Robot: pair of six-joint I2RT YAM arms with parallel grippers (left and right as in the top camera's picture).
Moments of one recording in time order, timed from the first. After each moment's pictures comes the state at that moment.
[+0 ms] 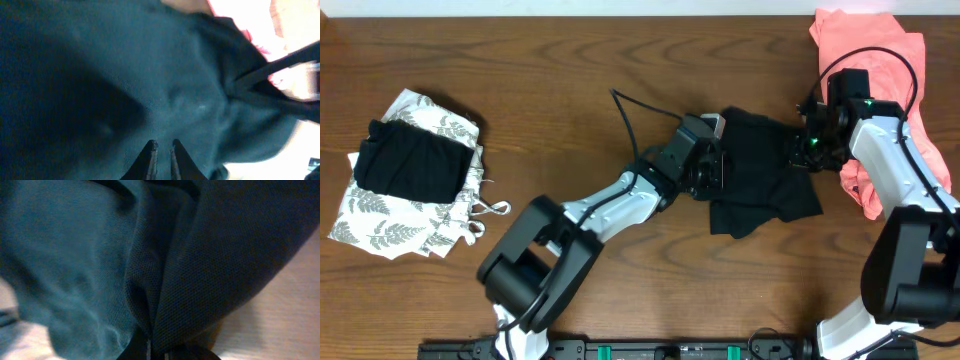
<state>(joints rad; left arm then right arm) -0.73 1.95 1.14 0.10 0.32 -0.70 -0.07 1.80 1.29 -0.90 -0.26 0.06</state>
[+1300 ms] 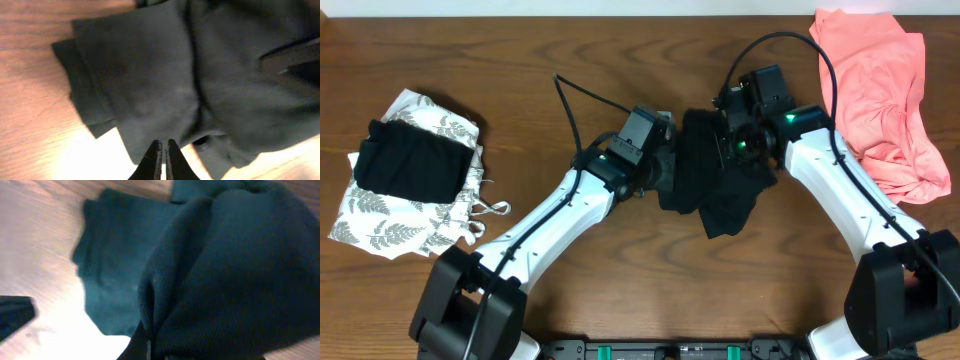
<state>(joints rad) -0.60 1.65 1.14 -0.49 0.16 -0.46 0.30 1.71 1.30 -0.78 -0.21 0.08</state>
